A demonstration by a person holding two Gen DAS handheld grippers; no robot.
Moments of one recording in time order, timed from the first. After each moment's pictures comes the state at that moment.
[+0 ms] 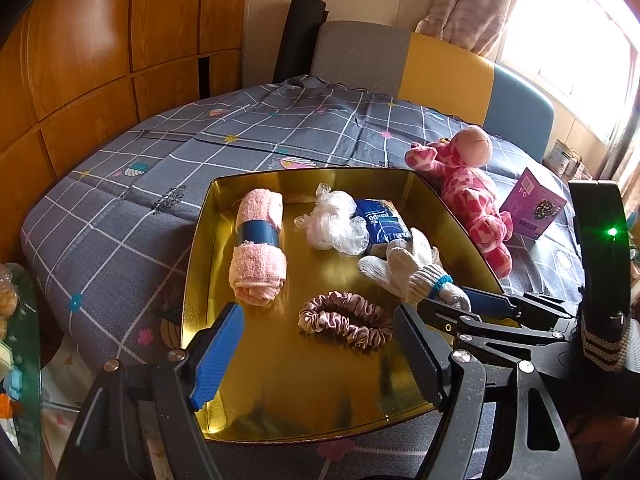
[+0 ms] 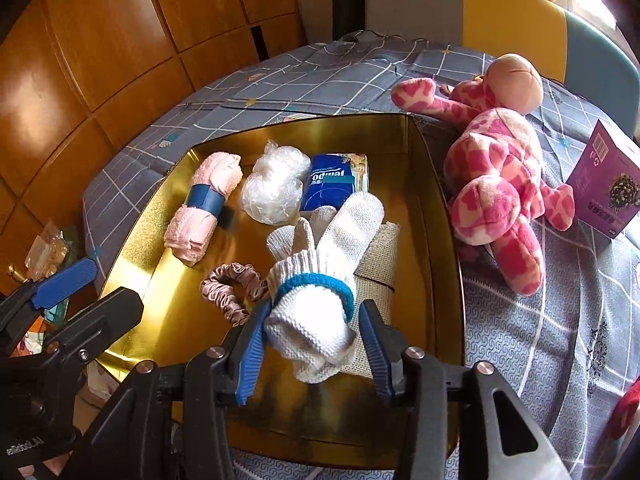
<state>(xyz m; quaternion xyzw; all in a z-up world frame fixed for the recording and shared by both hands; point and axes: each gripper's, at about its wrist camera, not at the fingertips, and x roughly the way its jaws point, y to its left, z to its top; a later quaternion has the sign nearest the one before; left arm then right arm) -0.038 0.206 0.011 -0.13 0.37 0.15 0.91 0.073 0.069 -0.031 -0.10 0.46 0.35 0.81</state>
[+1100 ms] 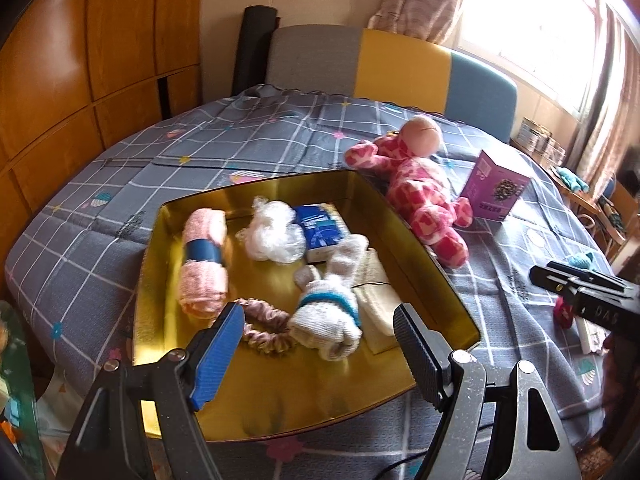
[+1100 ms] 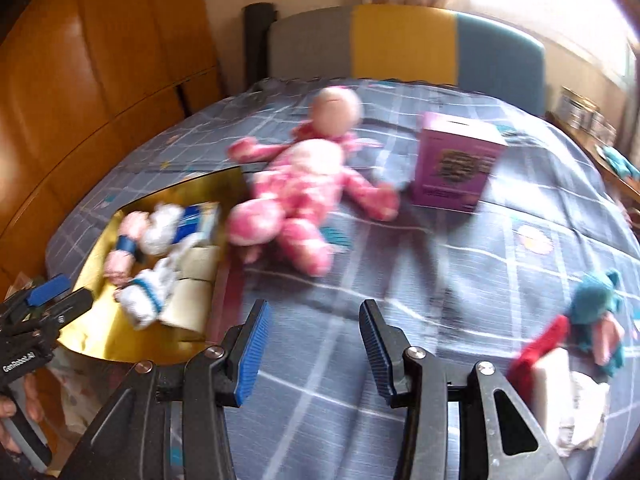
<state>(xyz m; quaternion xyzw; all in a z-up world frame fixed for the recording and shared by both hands) -0.021 0.157 0.025 -0.09 0.37 0.10 0.92 0.088 -0.091 0.016 -0.05 0.41 0.23 0.88</state>
